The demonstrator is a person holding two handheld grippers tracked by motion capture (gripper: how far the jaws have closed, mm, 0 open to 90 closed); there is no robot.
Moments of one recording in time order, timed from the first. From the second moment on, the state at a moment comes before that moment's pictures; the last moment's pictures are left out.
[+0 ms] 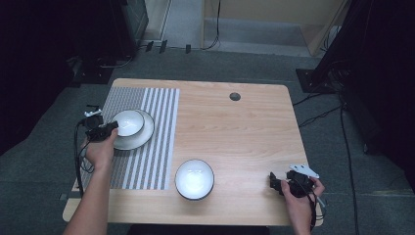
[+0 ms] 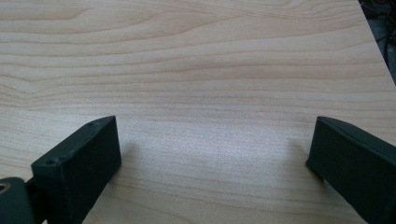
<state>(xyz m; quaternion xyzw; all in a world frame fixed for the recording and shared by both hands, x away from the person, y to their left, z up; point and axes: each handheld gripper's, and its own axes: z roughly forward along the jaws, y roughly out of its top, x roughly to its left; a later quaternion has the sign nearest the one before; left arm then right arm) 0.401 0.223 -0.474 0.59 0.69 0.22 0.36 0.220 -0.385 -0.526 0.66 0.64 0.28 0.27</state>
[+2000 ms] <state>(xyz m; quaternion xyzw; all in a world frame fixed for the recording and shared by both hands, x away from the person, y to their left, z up) 0.291 0.235 -0.436 0.60 0.61 0.28 0.43 0.220 -0.385 -0.526 0.66 0.65 0.28 0.26</state>
